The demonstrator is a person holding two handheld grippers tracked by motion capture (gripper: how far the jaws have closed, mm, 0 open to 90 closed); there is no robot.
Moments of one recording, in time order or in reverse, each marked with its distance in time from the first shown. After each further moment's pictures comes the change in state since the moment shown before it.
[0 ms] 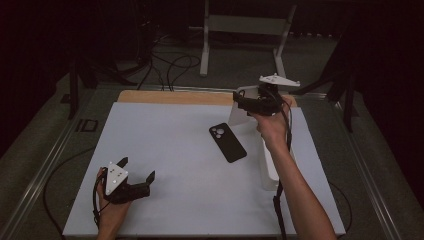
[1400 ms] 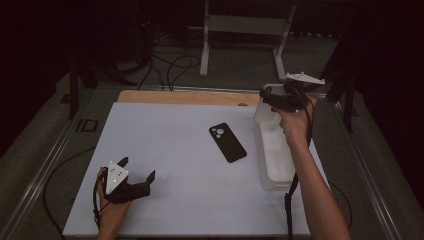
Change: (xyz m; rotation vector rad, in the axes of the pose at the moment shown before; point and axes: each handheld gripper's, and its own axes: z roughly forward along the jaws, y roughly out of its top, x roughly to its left) left arm 0.000 0.001 0.001 0.008 -0.002 -0.001; right arm -0.065 -0.003 -0.015 0.020 -0.172 0.050
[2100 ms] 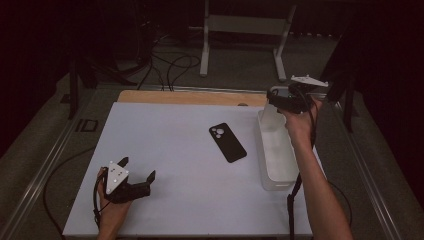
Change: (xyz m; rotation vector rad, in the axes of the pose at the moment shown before) left arm -0.001 0.000 0.000 0.000 0.000 0.002; right arm -0.020 -0.010 0.008 0.026 -0.082 0.008
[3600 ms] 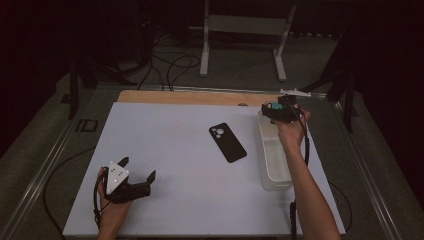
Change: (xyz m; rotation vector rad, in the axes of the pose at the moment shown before) left arm 0.000 0.000 0.000 0.000 0.000 0.000; right arm -0.007 -0.047 0.048 0.142 -0.058 0.003
